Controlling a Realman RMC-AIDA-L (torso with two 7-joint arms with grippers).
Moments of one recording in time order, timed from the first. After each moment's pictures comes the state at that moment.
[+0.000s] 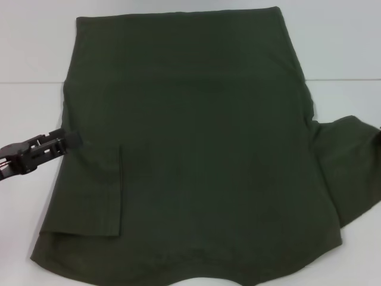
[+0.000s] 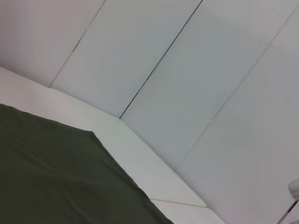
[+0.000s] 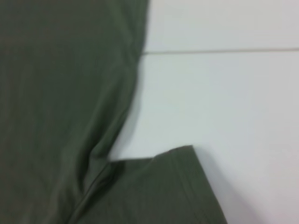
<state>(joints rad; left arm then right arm) -0.37 -2.08 0.34 0.77 1.93 1.71 -1.75 0.71 1.98 -0.80 -0.74 -2.73 -0.97 2.56</state>
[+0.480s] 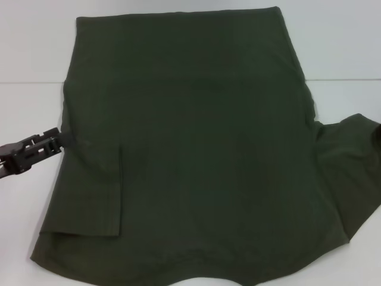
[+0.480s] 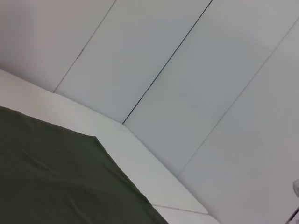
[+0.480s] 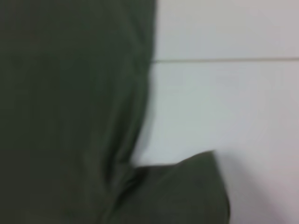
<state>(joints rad) -0.36 -2.08 0.32 0.77 1.93 1.72 -1.76 0.75 1.94 -0.80 -0.81 -2.73 -1.14 2.60</state>
